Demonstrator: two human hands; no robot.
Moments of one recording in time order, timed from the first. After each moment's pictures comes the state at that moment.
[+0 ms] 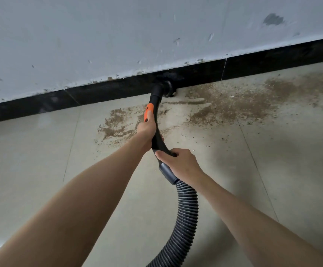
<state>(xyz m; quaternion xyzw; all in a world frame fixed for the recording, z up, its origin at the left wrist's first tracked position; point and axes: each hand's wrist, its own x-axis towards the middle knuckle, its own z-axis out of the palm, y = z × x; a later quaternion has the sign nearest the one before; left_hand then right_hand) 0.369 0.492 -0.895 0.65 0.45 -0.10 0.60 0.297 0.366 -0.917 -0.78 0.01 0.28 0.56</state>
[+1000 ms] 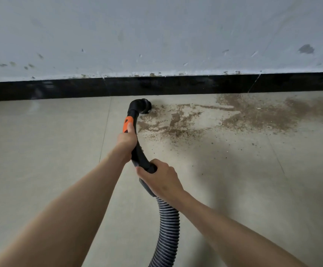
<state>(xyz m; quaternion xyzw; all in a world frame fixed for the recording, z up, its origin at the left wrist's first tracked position) 0.275 0.670 -0.882 0.64 0.49 -0.08 0.59 0.203 0.533 -0.878 -0.84 -0.06 0.28 0.46</state>
